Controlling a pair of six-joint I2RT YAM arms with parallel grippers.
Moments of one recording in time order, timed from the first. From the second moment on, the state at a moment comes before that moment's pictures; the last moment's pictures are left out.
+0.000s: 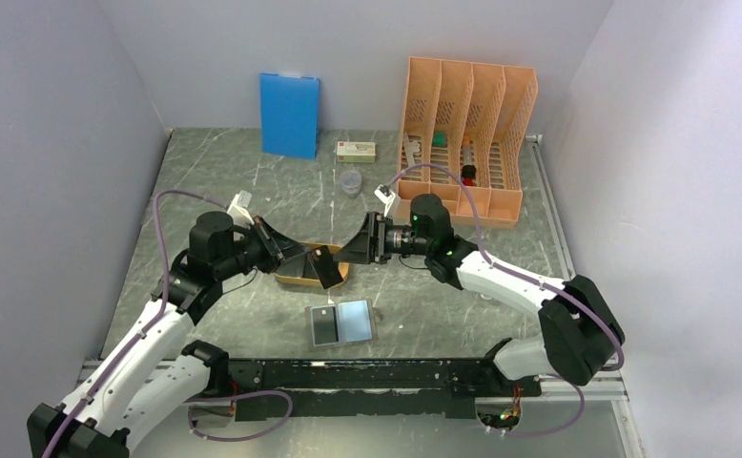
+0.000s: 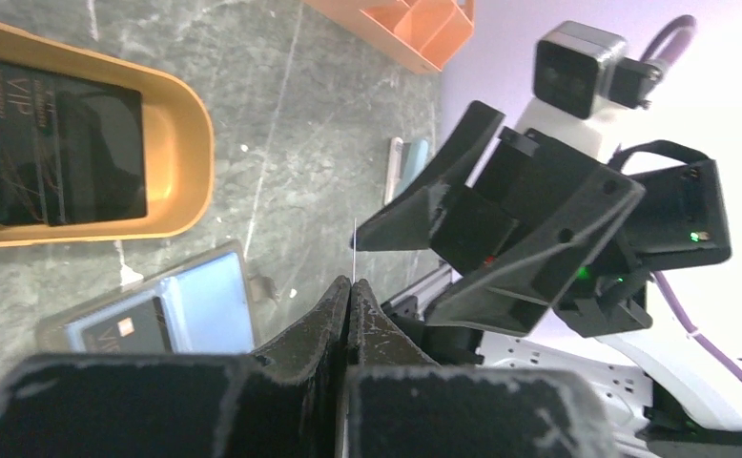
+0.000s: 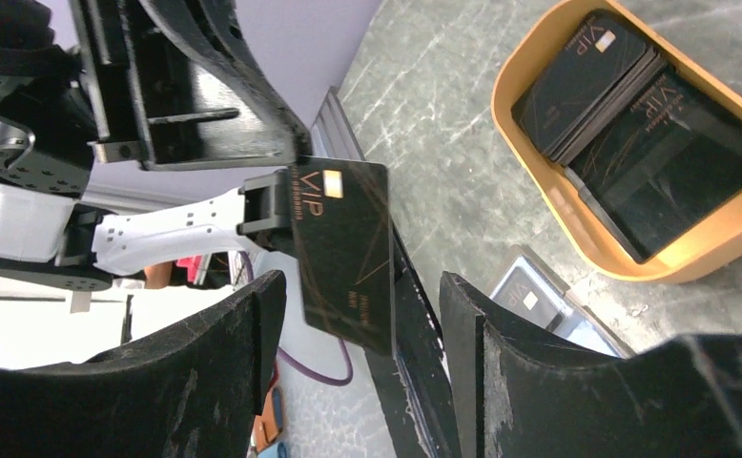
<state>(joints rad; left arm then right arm) -0.40 0.78 0.63 -0.26 0.37 -1.05 0.67 1.36 0.74 0.35 -0.69 0.84</state>
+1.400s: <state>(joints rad) -0.59 0.72 0.62 -0.40 0.22 -0.86 0.66 0.98 0.58 -0.06 -0.47 0.74</state>
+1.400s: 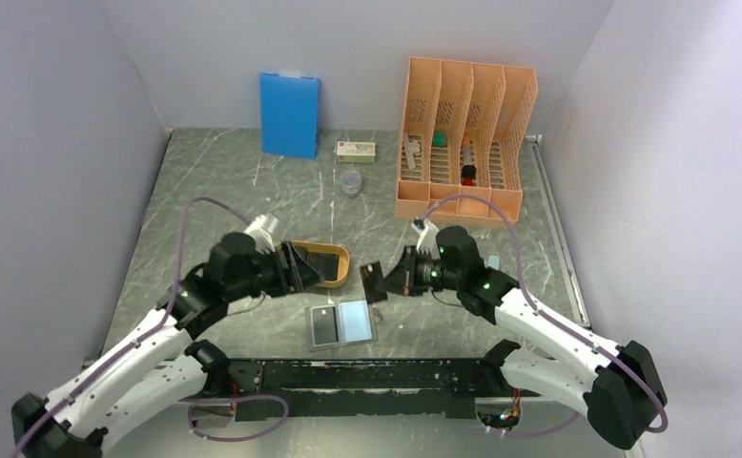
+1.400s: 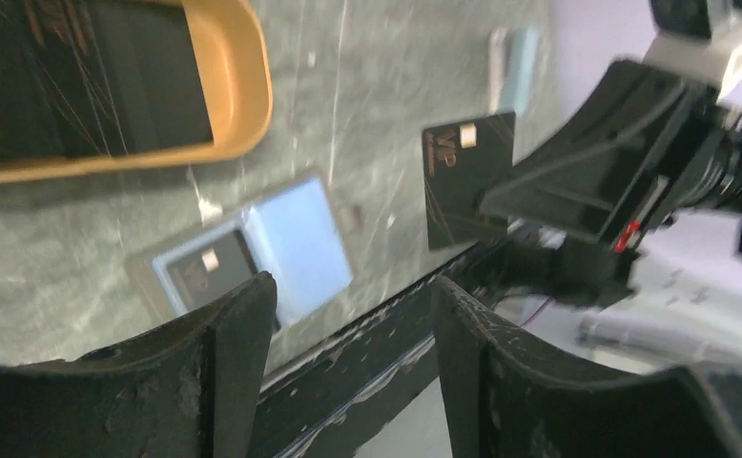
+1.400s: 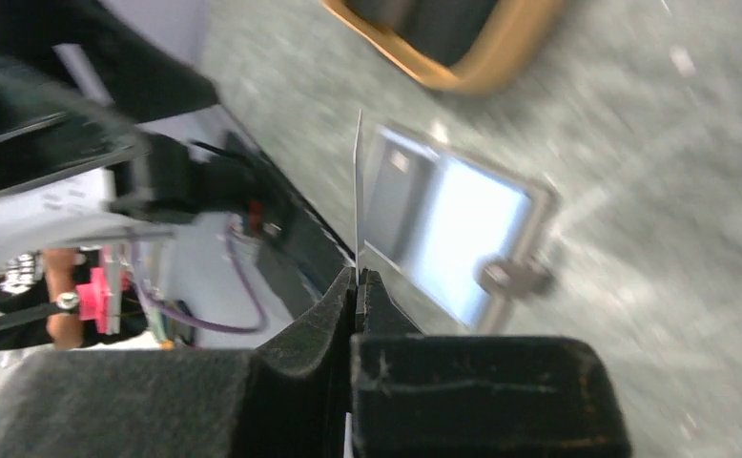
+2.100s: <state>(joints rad) -1.17 1.30 0.66 -0.27 -0.25 -0.84 0.69 0.78 0.39 -0.26 -0.41 0.75</state>
